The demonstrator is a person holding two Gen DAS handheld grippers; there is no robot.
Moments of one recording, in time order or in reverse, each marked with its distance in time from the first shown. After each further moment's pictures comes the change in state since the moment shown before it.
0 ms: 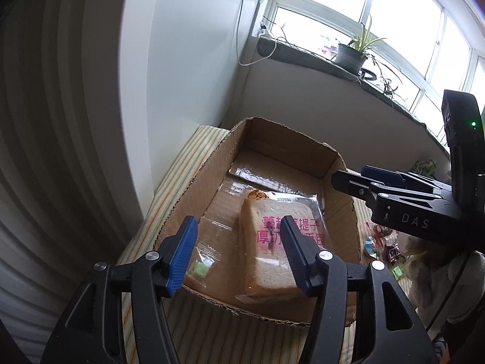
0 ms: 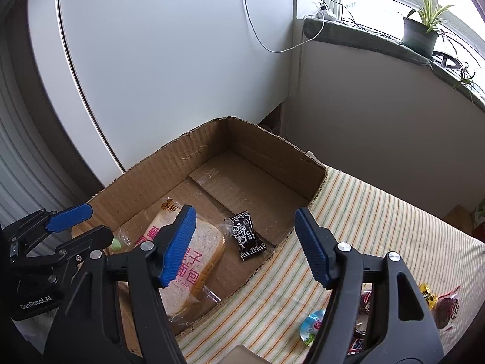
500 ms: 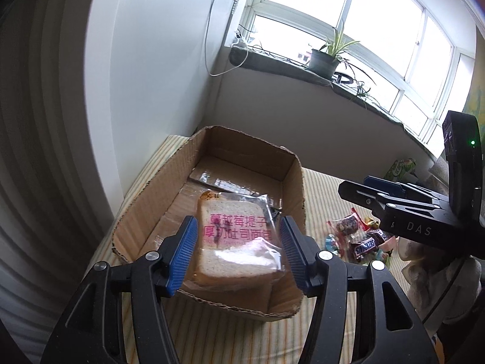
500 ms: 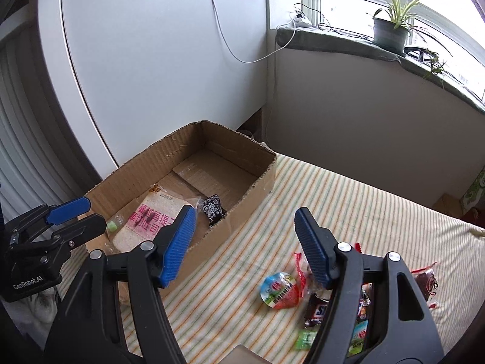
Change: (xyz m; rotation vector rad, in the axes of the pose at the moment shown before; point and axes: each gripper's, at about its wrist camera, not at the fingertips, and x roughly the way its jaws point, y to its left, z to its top) left arm -0.020 -0.039 -0.006 0.035 -0.037 -0.095; right arm -0.064 -0.039 -0.030 0.056 -0.049 -0.047
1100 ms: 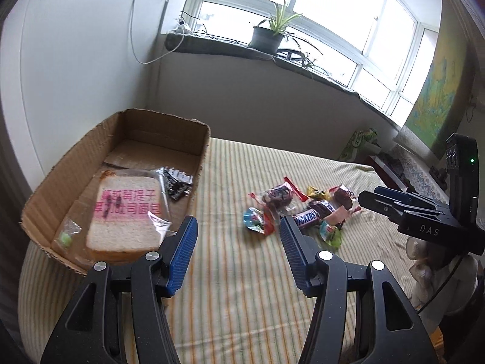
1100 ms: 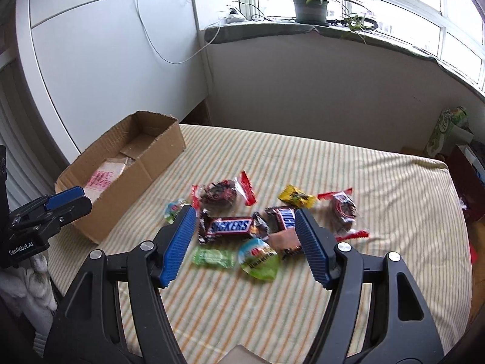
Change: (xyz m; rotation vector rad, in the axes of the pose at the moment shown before) left arm 0.014 -0.085 -0.029 0.111 0.074 -0.164; right arm -0.074 -0.107 -0.081 0.171 0.023 -0.127
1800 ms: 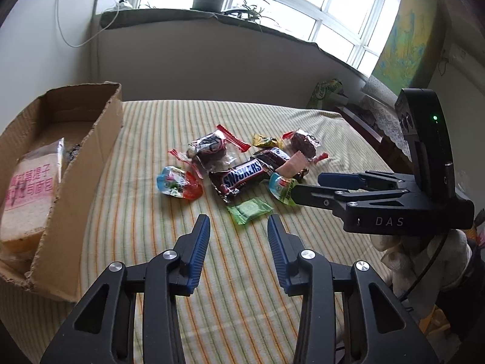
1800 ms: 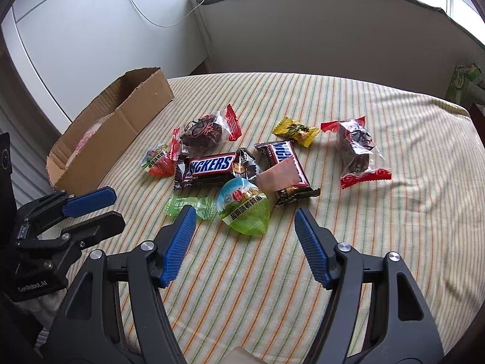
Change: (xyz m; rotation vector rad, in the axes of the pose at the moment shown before) left arm 0.054 -0.062 -0.031 0.160 0.157 -0.134; right arm 0.051 -0.025 -0.039 0.067 0.157 0.117
